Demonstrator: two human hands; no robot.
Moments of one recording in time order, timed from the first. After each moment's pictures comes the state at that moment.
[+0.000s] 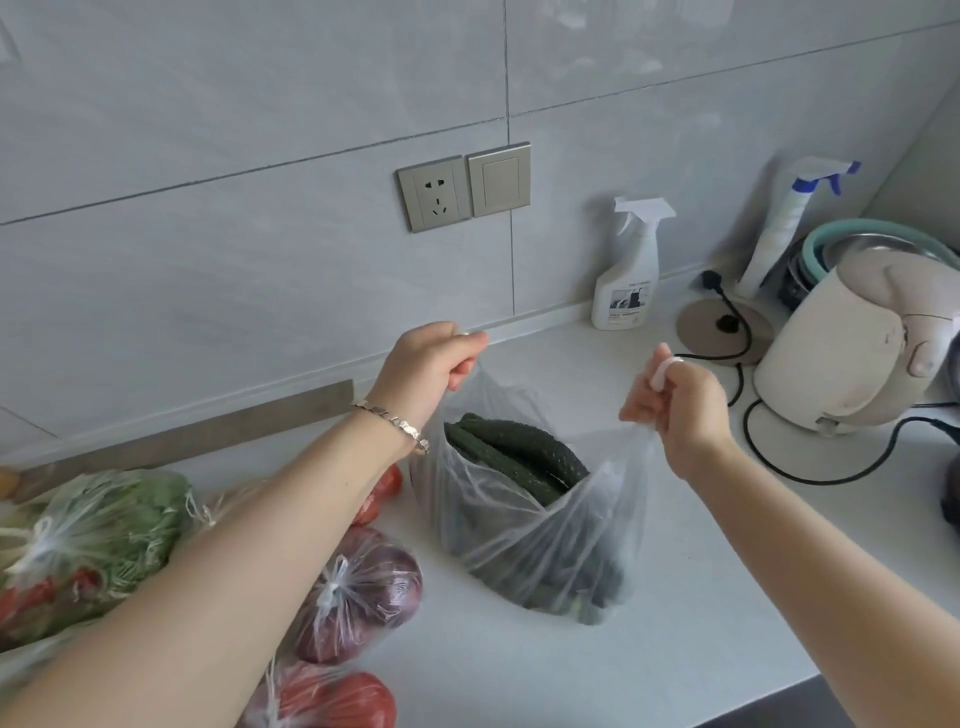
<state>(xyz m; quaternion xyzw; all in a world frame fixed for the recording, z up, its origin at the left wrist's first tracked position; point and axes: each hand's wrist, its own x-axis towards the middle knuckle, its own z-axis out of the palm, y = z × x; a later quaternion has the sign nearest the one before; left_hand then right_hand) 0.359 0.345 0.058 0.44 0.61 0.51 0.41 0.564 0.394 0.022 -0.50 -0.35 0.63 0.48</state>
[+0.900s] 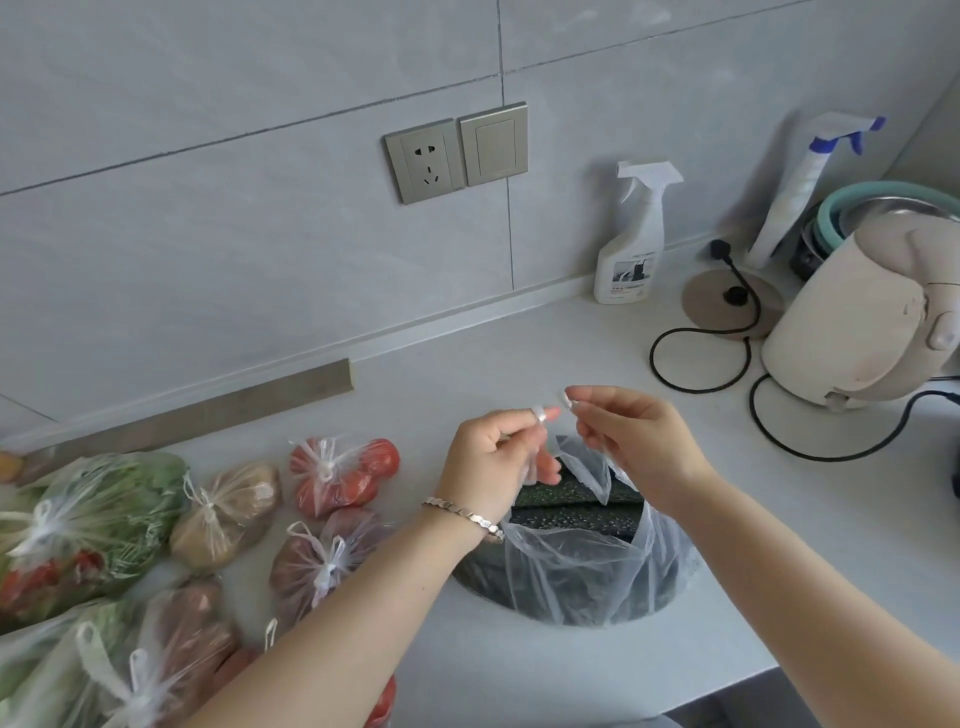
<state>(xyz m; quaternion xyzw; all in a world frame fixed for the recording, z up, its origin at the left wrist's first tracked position) 0.426 0.299 0.005 0.43 0.62 0.47 0.46 0.559 0.367 -0.015 -0.47 -0.45 0.67 0.35</state>
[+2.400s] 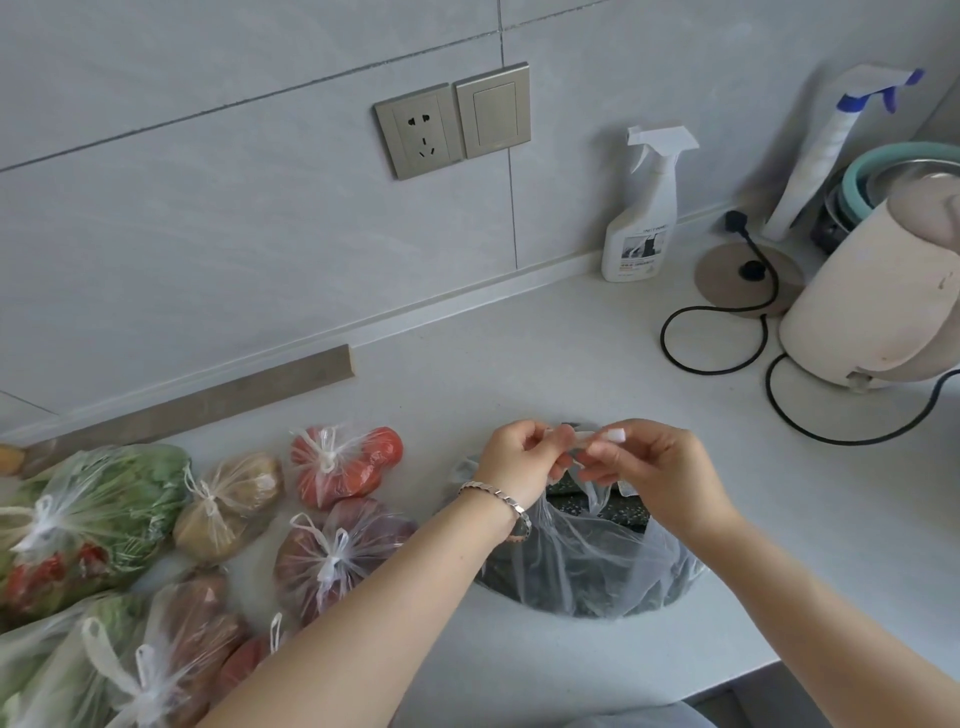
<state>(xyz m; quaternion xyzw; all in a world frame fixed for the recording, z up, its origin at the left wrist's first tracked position) 0.435 0.323 -0.042 0.40 0.67 0.39 0.49 0.577 0.345 -0.043 -0.43 -0.59 0.59 0.35</state>
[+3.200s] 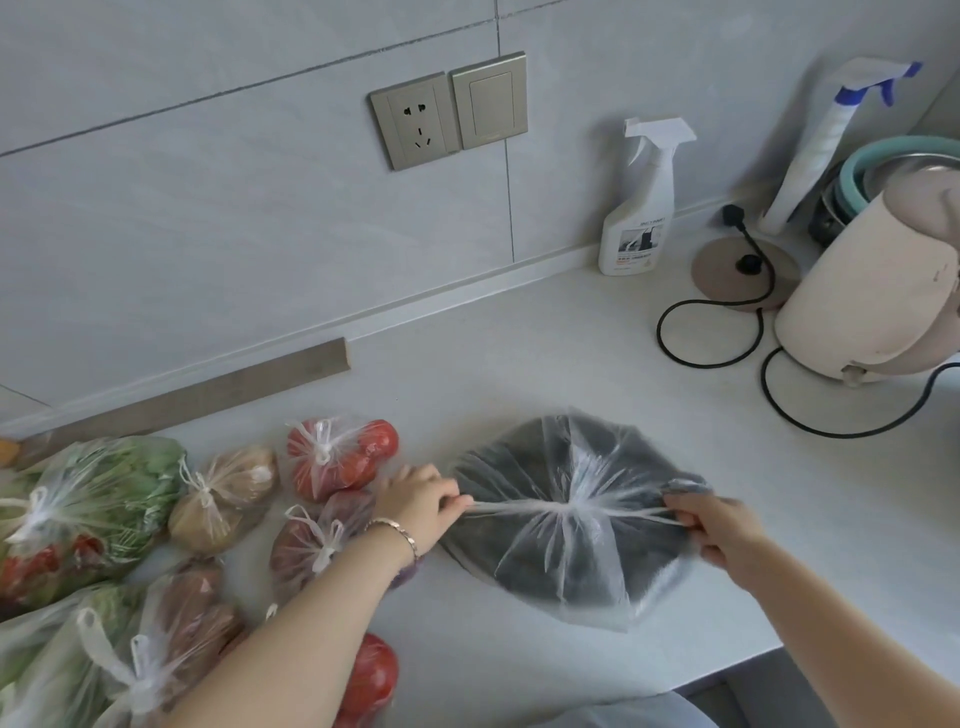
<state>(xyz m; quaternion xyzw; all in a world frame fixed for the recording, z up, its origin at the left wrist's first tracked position) 0.342 0.279 -0.123 0.61 0.76 -0.06 0.22 0.647 0.350 -0.132 -0.73 -0.27 0.60 0.18</state>
